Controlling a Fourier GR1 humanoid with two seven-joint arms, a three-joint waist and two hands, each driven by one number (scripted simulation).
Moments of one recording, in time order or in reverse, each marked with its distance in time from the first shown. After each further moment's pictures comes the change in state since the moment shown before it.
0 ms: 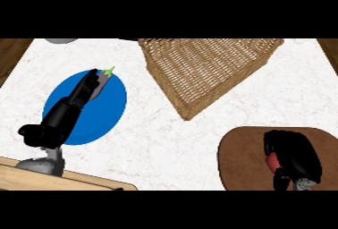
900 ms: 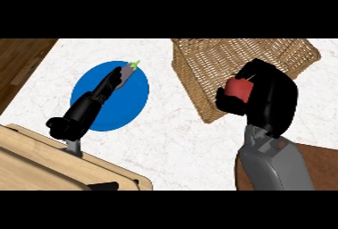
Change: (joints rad) left arm -0.079 -0.039 -0.076 0.062 -0.001 -0.035 -0.010; right arm -0.524 0.100 0.175 -0.003 -0.171 -0.444 0.786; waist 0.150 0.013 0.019
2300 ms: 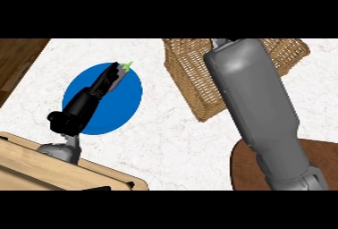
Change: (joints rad) left arm -0.032 0.009 0.020 0.030 -0.022 0.022 -0.003; right arm -0.718 -0.006 -0.175 0.585 0.409 -0.136 0.314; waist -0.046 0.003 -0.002
